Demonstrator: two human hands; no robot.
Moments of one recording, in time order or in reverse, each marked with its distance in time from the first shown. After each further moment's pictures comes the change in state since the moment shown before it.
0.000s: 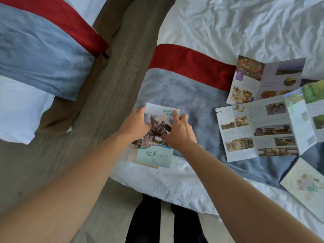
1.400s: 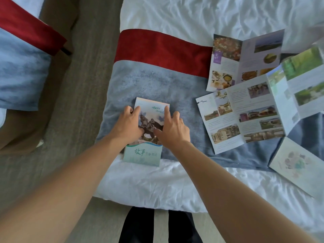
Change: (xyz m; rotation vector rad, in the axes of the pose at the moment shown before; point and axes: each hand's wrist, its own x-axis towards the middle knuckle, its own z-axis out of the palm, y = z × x) left_hand 0.056 0.019 0.061 0.241 -0.075 0.161; right_hand 0.027 0.057 0.013 -0.145 0.060 0.126
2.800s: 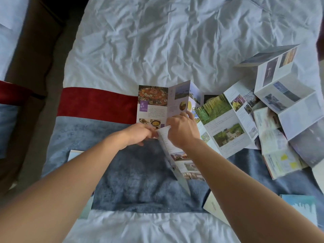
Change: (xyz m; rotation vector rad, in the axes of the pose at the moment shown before) left_hand 0.140 0.301 -0.030 -0.583 -0.475 -0.220; right_hand 0.090 0.251 -0.223 -0.076 0.159 -0.203
